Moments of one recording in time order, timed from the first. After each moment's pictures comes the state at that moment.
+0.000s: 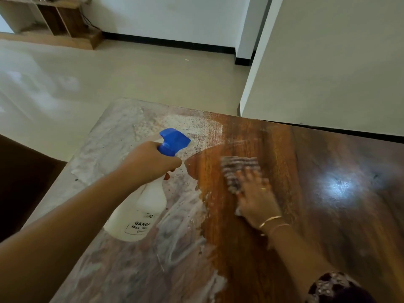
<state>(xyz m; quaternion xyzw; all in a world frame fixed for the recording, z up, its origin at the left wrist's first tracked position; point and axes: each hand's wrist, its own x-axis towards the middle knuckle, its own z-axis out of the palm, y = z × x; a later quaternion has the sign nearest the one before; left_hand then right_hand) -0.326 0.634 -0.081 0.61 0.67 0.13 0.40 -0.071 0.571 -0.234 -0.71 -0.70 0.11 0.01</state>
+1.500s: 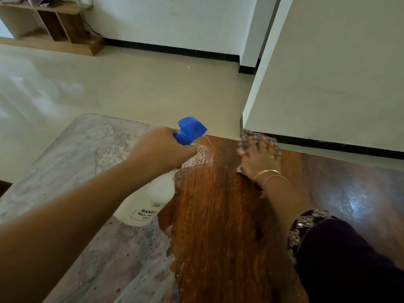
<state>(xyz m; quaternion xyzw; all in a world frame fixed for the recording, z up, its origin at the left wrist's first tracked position) -0.240 0.763 -0.118 0.68 0.66 0.16 0.27 -0.007 0.788 -0.232 -0.80 -0.60 0.10 0.02</state>
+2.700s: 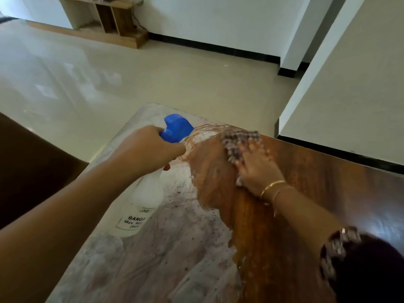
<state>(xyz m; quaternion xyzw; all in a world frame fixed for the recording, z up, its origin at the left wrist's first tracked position) -0.368 0.734 -0.102 0.56 0.74 0.18 0.32 -0.132 0.778 -0.226 -0.63 -0.77 0.07 -0.03</state>
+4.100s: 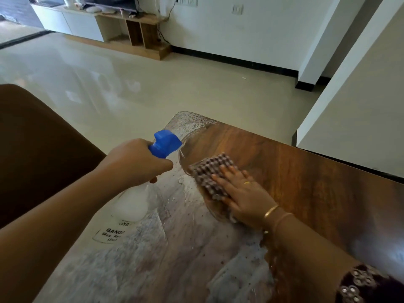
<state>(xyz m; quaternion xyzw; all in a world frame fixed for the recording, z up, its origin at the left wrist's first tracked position) -0.453 0.695 -0.091 0.57 0.79 0.08 0.22 -0.212 0.723 -0.218 -0.44 -0.89 0.11 -0.04</state>
